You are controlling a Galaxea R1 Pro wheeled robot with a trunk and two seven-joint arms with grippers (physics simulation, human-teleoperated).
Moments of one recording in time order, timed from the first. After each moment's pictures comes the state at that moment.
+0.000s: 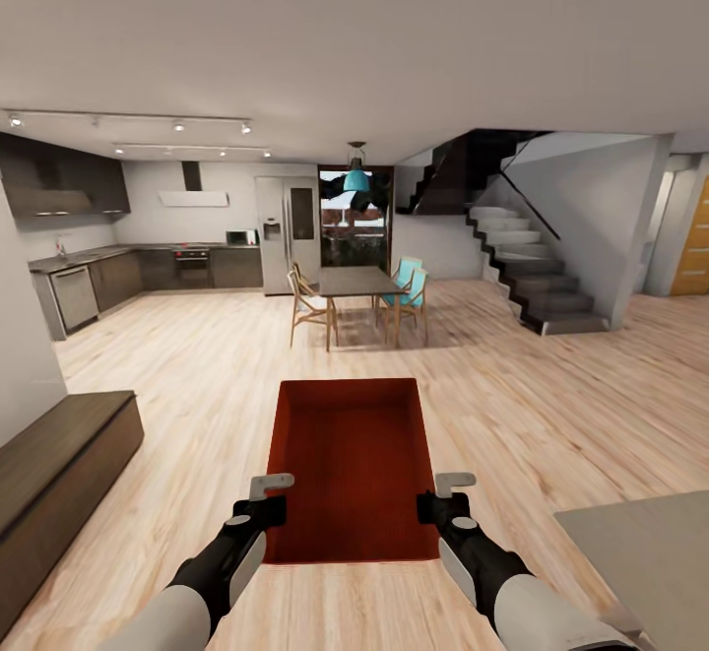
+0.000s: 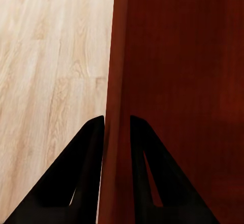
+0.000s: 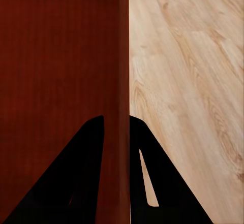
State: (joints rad) left arm -0.61 -0.11 -0.02 -0.42 0.06 0.10 0.17; right arm -0.66 0.11 0.09 -0.29 -0.02 -0.04 -0.15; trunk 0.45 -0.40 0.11
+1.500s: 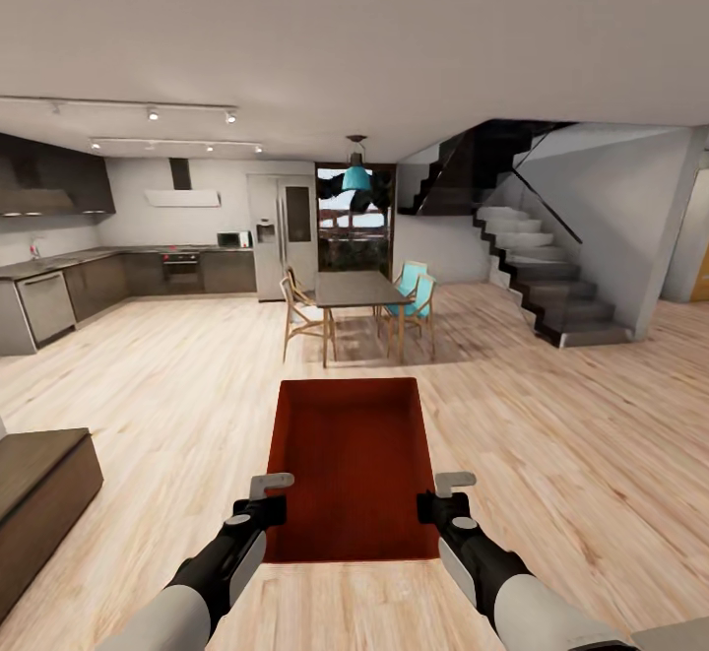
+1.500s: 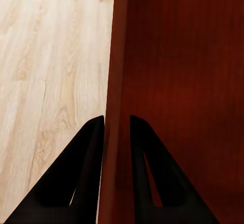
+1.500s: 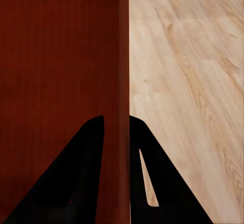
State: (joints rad) left arm -0.61 -0.11 -0.02 -0.42 0.06 0.10 0.17; right arm -0.66 0.11 0.09 -0.29 -0.02 -0.04 -0.15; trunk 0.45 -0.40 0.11
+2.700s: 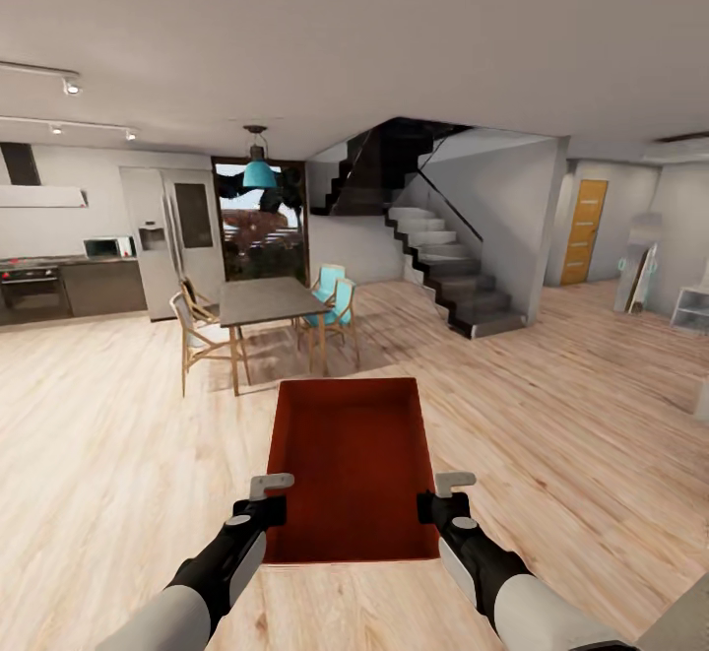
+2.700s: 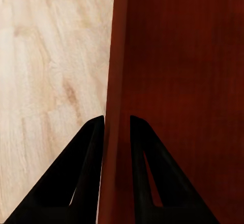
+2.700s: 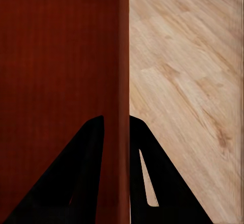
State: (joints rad) left arm -0.61 -0.11 -0.02 -0.42 0.06 0.10 0.17; right arm -0.66 0.11 0.10 -0.29 -0.02 -0.04 -0.15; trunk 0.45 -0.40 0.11
